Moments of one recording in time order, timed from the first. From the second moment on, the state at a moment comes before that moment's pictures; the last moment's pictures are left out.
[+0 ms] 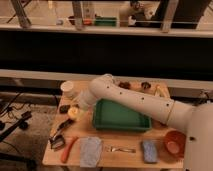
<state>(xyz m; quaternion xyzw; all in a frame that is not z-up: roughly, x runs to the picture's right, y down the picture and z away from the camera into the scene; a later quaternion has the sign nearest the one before) -0.160 0.103 0.757 -0.22 -0.36 -0.11 0.90</state>
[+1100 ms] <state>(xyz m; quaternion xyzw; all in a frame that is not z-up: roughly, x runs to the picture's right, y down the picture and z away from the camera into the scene) -0.179 0.037 0.796 -0.17 -0.37 -0.09 0.91</state>
